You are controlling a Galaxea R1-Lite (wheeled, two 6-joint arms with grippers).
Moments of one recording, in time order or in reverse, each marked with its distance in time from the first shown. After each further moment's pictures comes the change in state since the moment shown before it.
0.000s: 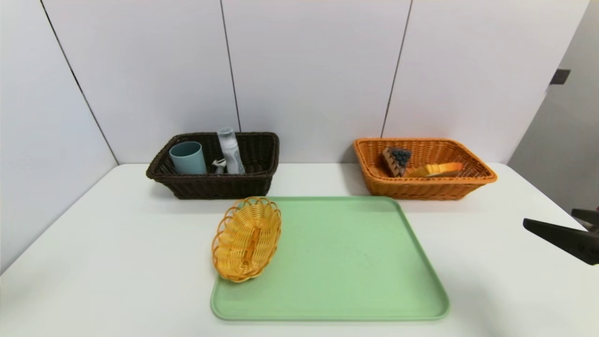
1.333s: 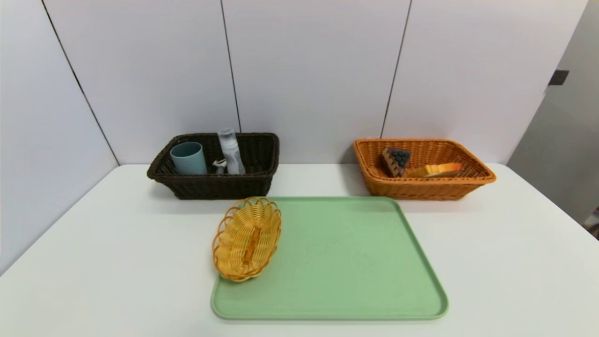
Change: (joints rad) left arm 0.110 -0.870 0.676 -0.061 -0.076 0.207; right arm -0.003 -0.939 0.568 -0.247 -0.138 -0.105
